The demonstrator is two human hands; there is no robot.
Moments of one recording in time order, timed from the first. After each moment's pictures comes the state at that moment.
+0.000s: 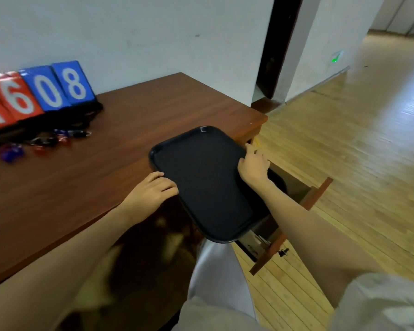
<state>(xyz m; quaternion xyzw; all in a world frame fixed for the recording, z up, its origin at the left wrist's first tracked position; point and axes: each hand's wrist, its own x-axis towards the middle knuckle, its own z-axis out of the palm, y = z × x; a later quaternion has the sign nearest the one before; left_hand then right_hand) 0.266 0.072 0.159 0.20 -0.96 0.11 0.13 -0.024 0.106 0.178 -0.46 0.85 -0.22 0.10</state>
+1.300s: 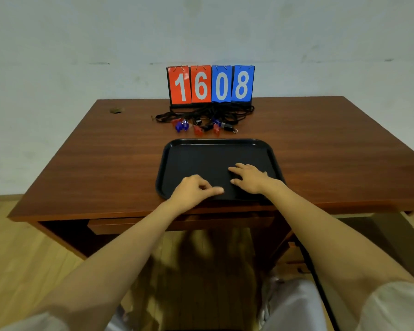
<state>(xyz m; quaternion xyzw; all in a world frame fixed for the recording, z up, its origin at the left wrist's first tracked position) 0.422 0.078 0.173 0.70 -0.63 -0.26 0.22 0.243 -0.028 0.176 -0.83 0.51 0.10 0.20</state>
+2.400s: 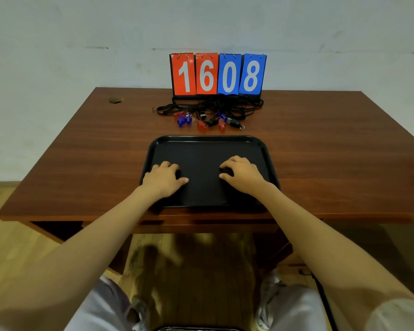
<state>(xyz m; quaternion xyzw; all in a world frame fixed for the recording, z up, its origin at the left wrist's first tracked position) 0.492 0.047 0.177 0.80 -0.58 -0.17 0.00 0.281 -0.043 0.169 -0.86 0.48 -0.02 0.17</state>
